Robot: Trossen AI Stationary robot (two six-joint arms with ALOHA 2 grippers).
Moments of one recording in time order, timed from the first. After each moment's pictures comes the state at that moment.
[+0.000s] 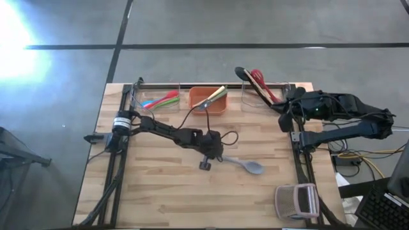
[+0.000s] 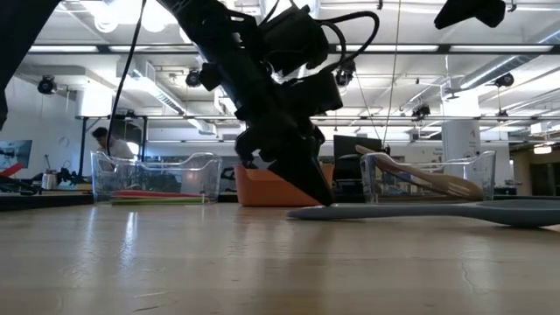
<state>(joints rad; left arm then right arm) -0.04 2.01 1.30 -0.18 0.06 0.24 -0.05 0.78 1.16 -1.06 0.39 0.46</state>
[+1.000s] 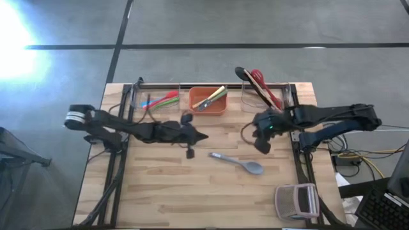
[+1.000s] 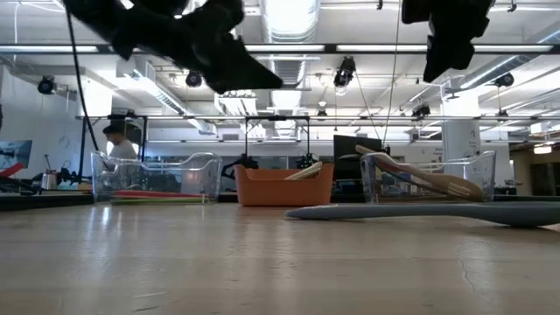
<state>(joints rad) -0.04 1.44 0.77 0.38 -0.16 0.06 0.04 1.10 1.05 -0.99 0.11 0.48</state>
